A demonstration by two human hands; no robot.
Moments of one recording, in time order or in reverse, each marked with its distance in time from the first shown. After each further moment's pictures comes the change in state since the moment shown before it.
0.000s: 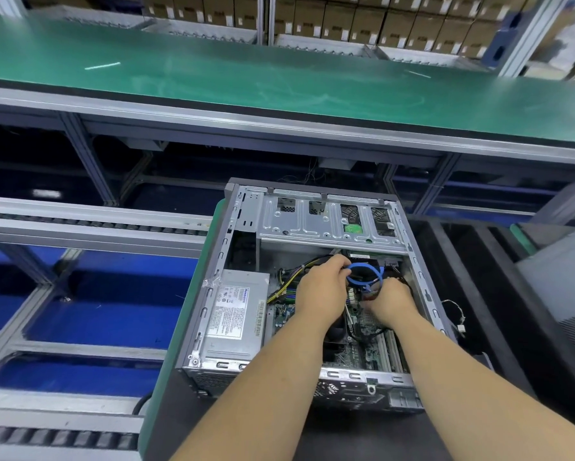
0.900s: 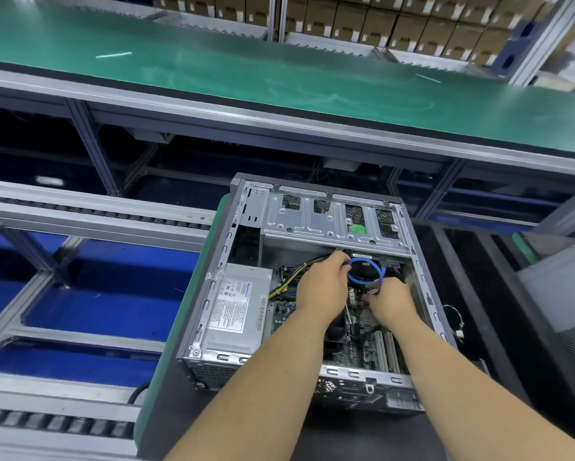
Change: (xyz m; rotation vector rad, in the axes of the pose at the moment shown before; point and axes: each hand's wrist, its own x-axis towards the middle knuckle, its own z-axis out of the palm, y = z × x) left_hand 0.001 0.002 -0.004 0.006 0.011 -0.012; right_hand -0.002 -0.006 -0.001 -0.026 0.060 -0.057
